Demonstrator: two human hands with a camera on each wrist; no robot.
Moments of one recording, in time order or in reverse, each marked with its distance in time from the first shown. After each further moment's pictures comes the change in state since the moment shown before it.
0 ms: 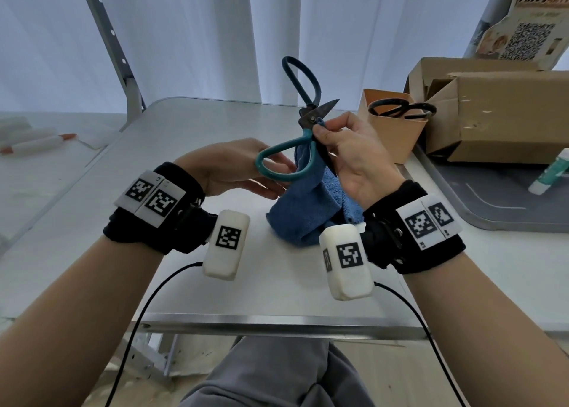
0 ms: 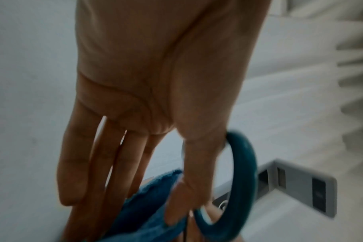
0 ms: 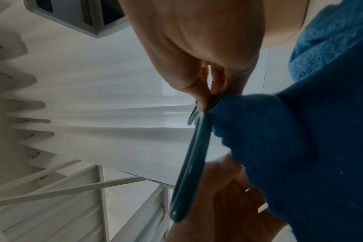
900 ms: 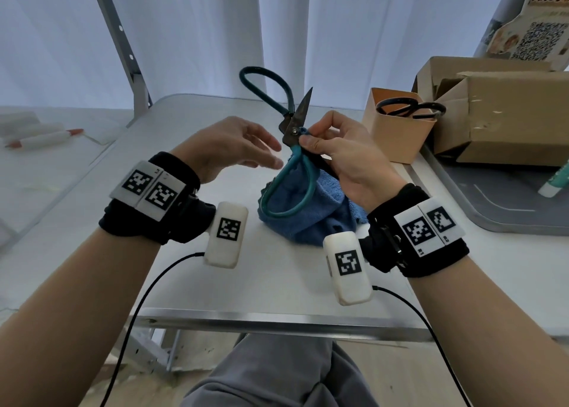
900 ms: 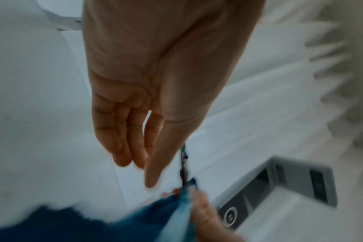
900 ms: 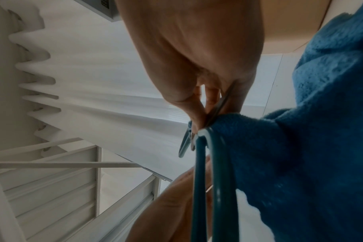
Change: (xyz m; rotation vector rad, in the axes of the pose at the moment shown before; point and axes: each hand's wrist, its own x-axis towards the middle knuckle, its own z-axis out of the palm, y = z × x) left_hand -0.005 -0.001 -0.020 0.063 0.291 0.023; right_hand -0.007 0.004 0.006 -0.210 -0.194 -0.051
